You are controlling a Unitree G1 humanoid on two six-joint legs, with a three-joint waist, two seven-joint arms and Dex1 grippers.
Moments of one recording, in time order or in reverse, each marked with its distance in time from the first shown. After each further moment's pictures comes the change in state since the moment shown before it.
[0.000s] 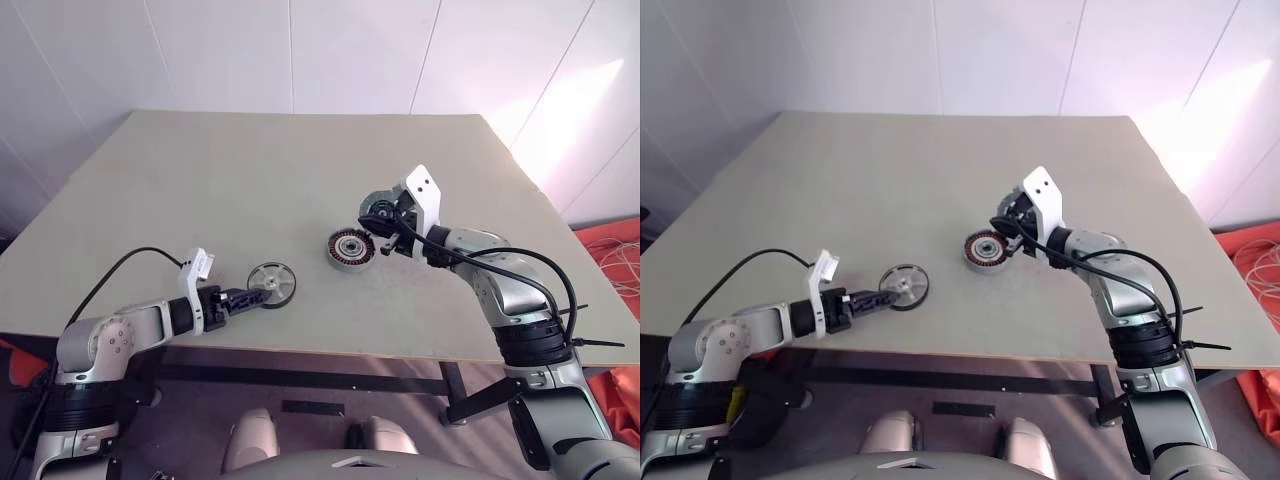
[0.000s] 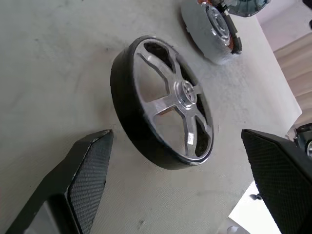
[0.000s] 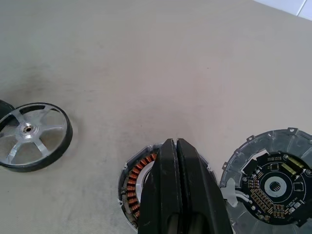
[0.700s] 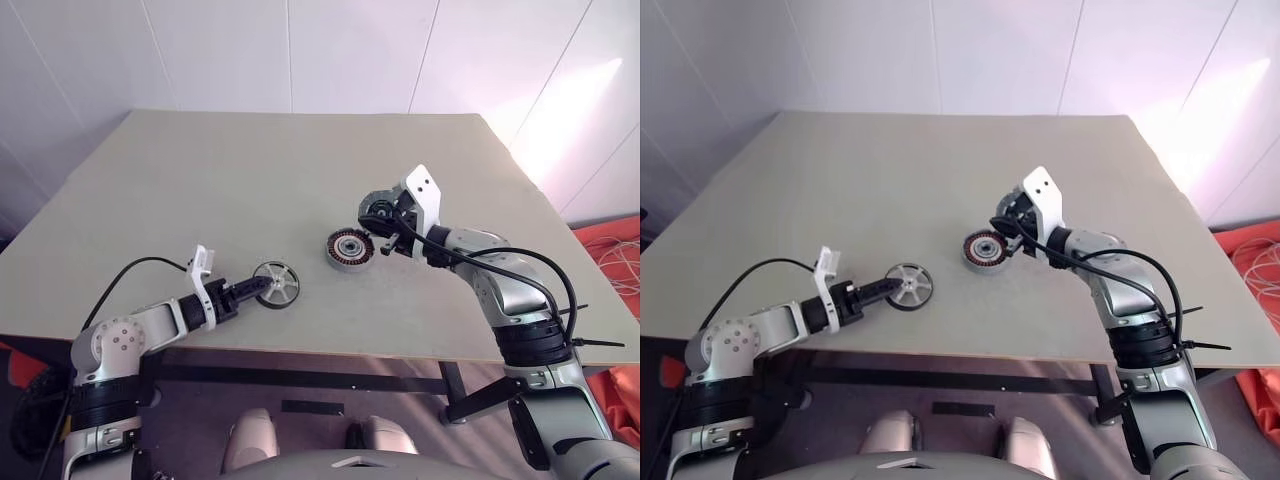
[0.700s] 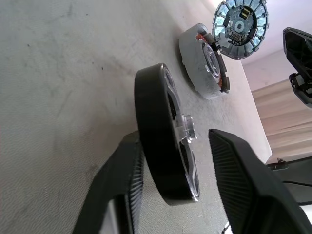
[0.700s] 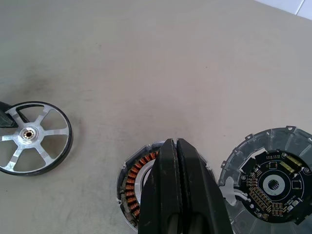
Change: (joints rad) left arm -0.021 -0.109 0.098 0.051 -0.095 0.051 0.150; right arm 0.000 0.000 0.000 0.000 0.001 0.000 -0.001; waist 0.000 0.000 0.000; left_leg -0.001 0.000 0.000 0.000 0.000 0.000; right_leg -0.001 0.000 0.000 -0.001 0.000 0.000
